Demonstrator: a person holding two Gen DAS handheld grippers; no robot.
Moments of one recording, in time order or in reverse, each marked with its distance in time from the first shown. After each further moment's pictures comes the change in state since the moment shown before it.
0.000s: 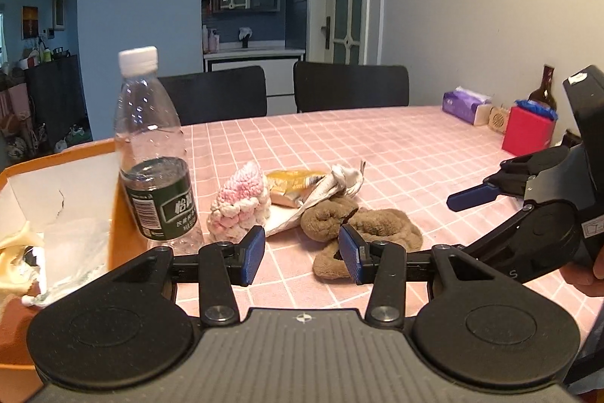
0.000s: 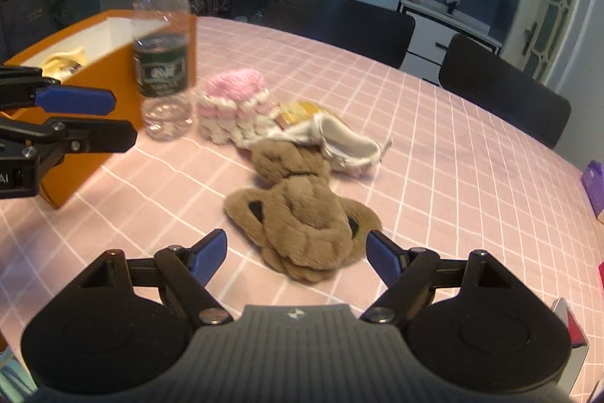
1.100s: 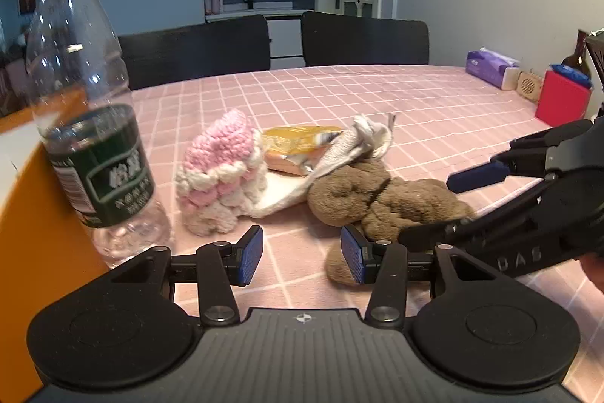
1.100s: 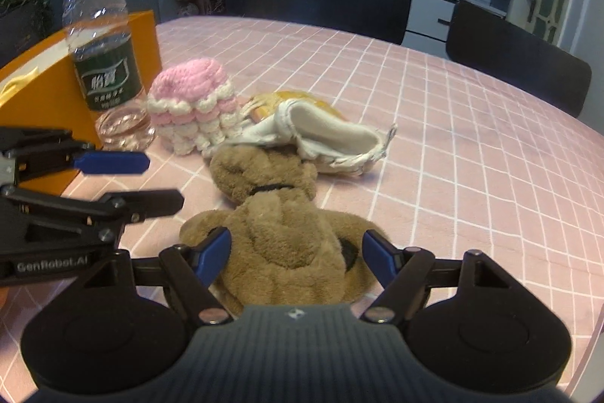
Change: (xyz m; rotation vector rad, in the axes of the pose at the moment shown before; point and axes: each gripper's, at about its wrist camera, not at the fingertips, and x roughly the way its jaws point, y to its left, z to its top) left arm 0.091 -0.008 -0.010 0.002 0.109 0.041; right arm 0.070 -0.024 0.011 0.088 0.034 0.085
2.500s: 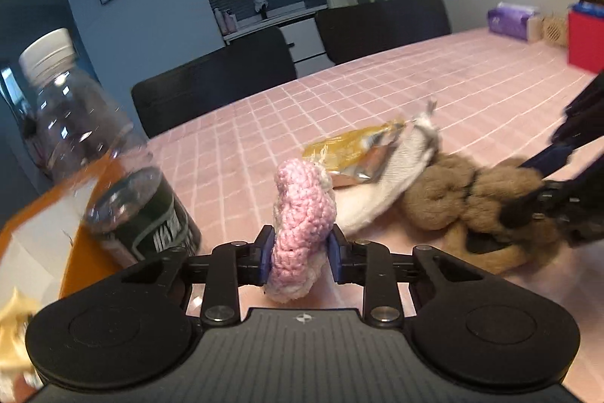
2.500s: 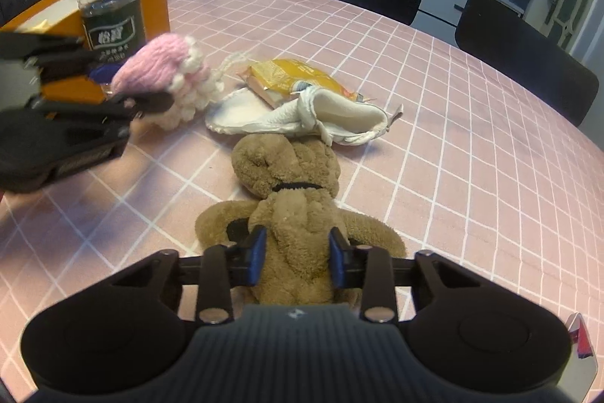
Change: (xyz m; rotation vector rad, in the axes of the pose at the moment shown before) left arm -0.007 -0.016 0.010 0.184 0.014 0.146; right arm -0.022 -0.010 0.008 -0.067 0.116 0.019
